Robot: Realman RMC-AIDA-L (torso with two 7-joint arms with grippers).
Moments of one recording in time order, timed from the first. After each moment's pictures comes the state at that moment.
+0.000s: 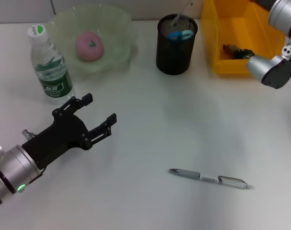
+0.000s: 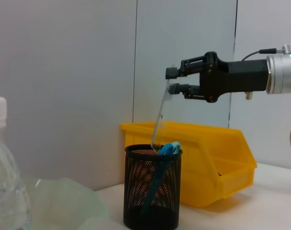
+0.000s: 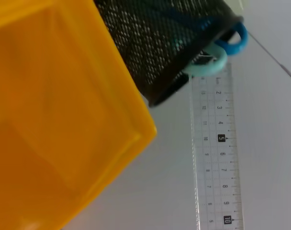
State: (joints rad) left arm -0.41 -2.08 0.58 0.04 1.61 1.40 -0.49; right arm 0.66 2.08 -1.17 -0.56 -1.00 -0.69 -1.45
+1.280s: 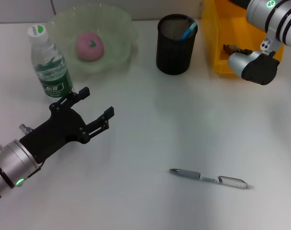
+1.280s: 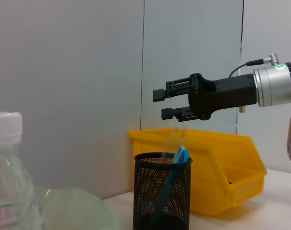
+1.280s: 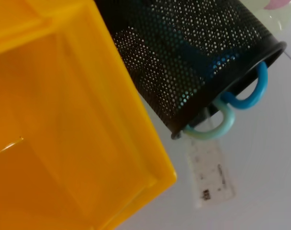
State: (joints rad) left arm -0.42 -2.08 0.56 0.04 1.60 1.41 -0.49; right arm 0.76 2.09 -1.25 -0.51 -0.98 -0.50 -1.45
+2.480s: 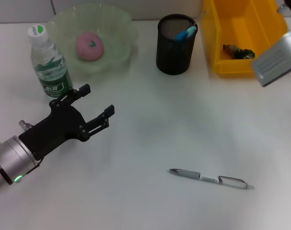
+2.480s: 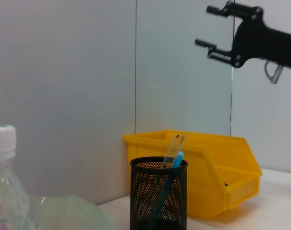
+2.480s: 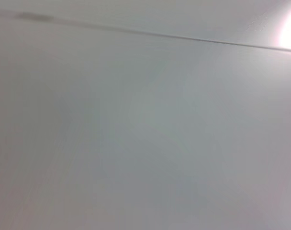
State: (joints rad) left arm -0.43 -2.07 0.58 0.06 1.61 1.42 -0.50; right arm 0.61 2.08 -1.22 -0.39 -0.46 -1.20 -0.96
